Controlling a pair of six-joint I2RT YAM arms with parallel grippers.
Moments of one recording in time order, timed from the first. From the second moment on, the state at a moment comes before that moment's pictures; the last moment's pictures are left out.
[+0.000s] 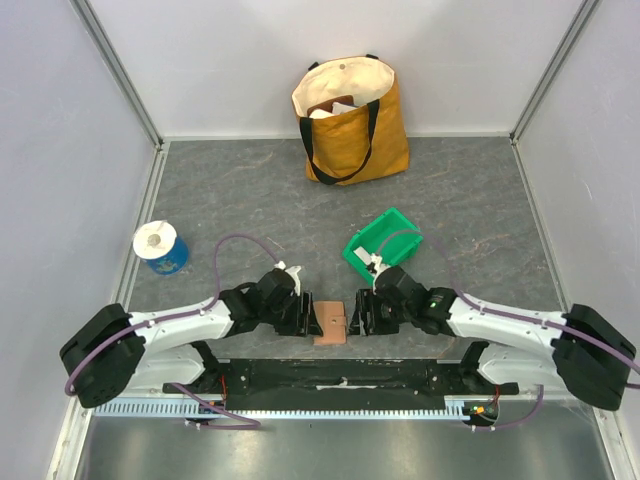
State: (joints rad) left arm -0.90 1.17 0.42 -0.19 0.22 -0.82; right arm 0.93 1.12 0.49 -0.23 -0.22 0.82
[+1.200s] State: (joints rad) left arm -0.87 0.95 0.32 -0.05 0.11 -0.97; right arm 1.08 1.12 0.42 0.07 0.06 1.05
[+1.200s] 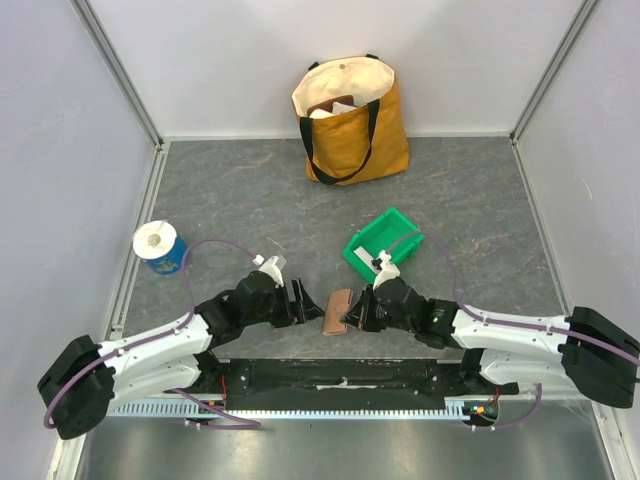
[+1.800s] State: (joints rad) left arm -0.73 1.13 0.22 0.30 0.35 -1.01; right arm 1.08 1.02 0.22 0.10 0.09 1.20
